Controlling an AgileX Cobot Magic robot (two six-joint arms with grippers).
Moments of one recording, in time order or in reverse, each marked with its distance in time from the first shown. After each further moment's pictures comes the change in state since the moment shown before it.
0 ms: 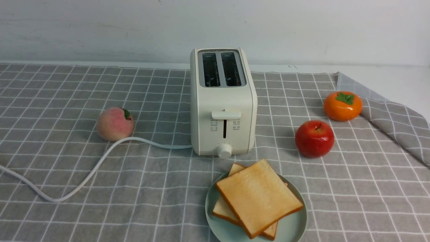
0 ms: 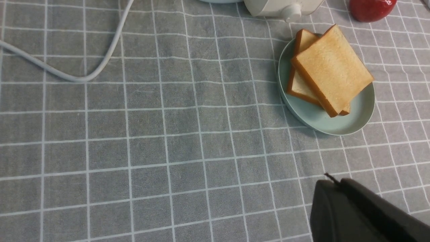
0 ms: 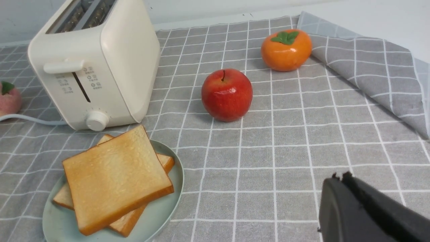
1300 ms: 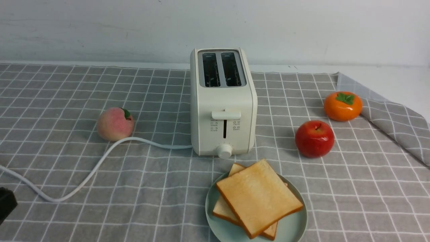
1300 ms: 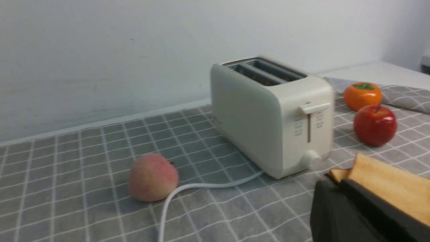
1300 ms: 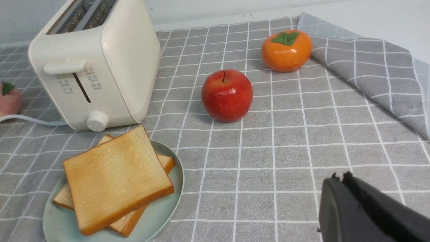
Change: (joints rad) right arm 0.000 -0.002 0.000 0.001 0.000 0.000; left arm 0.112 -0.503 0.764 0.266 -0.919 0.244
